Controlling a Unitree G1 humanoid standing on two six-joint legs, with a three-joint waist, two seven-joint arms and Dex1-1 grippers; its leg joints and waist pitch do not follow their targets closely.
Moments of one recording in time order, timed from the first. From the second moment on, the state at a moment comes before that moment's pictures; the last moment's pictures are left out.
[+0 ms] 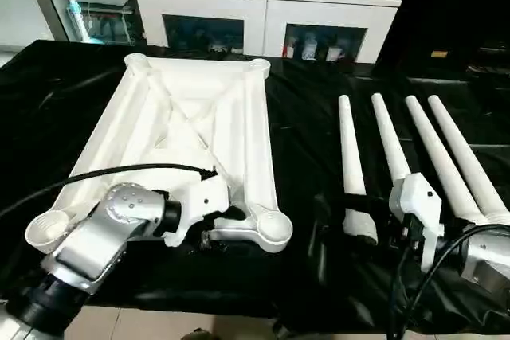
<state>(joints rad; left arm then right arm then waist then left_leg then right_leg) -0.36 0.64 -0.41 -0.05 -0.14 0.40 -1.09 0.05 -0.70 0.00 -0.47 0.44 0.52 0.91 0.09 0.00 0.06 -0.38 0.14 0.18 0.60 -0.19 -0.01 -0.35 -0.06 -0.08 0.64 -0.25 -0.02</state>
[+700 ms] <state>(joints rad) -0.38 0.66 -0.44 0.02 -0.06 0.38 -1.11 0.06 -0.71 0.04 -0.47 0.42 0.52 0.91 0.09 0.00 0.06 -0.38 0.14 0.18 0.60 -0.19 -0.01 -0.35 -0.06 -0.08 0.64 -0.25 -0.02</state>
